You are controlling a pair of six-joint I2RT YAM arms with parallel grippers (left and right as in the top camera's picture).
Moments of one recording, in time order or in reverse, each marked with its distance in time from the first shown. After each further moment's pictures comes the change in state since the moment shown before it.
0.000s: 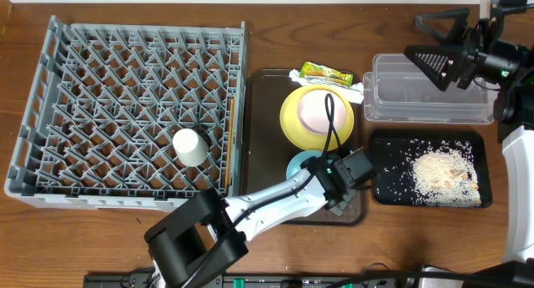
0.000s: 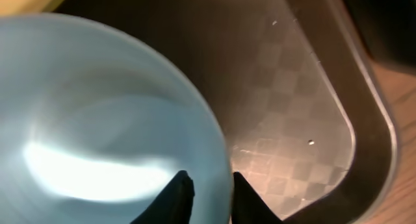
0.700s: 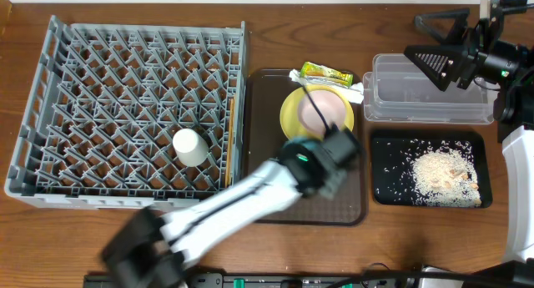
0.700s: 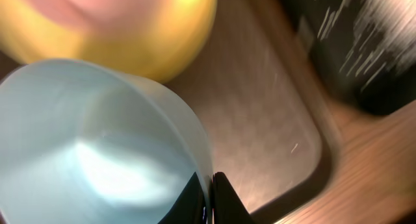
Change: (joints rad) left arm 0.119 -0.245 0.031 -0.074 0.002 0.026; right arm 0.000 0.000 0.000 0.000 -0.001 0.000
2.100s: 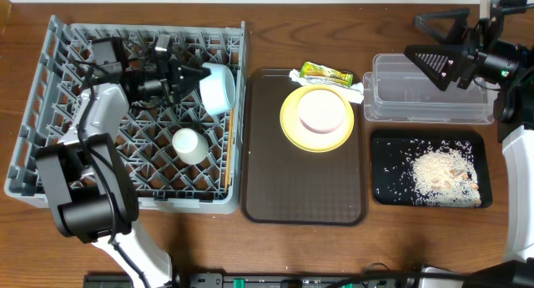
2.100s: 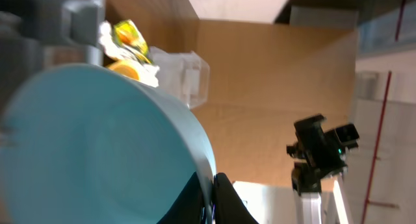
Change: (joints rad) left arm 1.176 0.304 0.053 0.317 1.502 -0.158; right arm 0.000 0.002 0.000 0.000 0.001 0.000
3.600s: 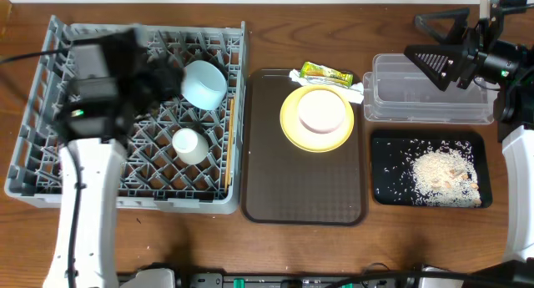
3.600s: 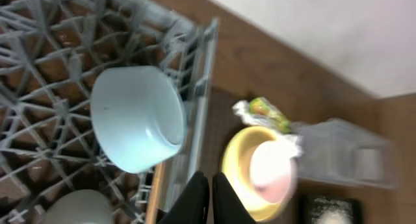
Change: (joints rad) left arm -0.191 -0.569 -0.001 -0.307 -1.049 0.140; right arm 0.000 0.000 0.000 0.000 0.000 0.000
